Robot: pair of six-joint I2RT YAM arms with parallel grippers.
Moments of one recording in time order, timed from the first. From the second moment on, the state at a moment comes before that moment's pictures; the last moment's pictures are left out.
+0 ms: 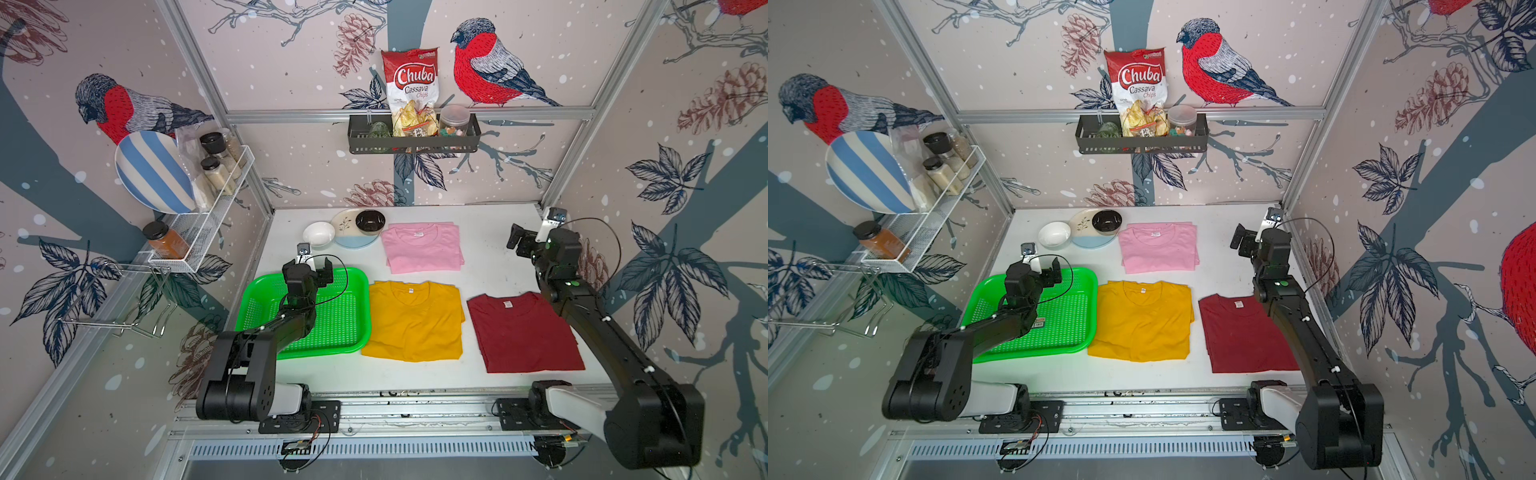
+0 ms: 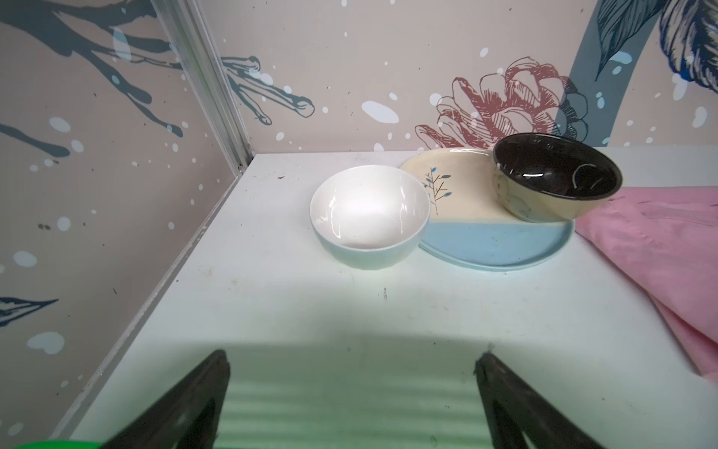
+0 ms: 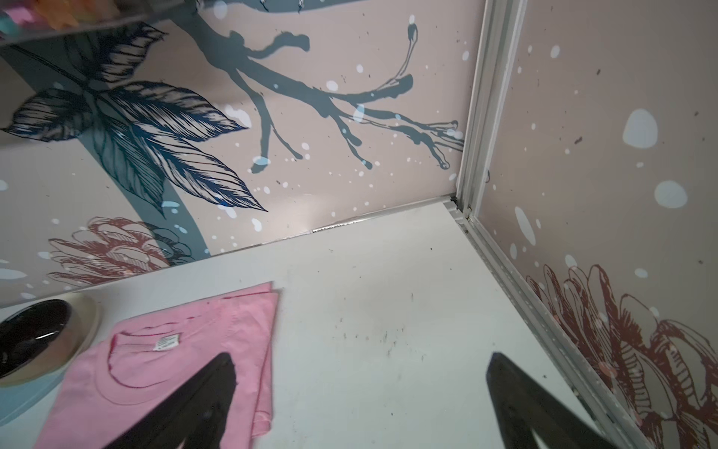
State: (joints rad) left arm -0.05 1.34 0.48 0.57 -0.15 0.03; right arm 0.10 1.13 0.90 -0.05 0.16 0.16
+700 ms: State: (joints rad) left arm -0.05 1.28 1.28 -0.91 0.46 0.35; right arm 0.86 1.28 0.76 -0.14 -0.04 -0.35
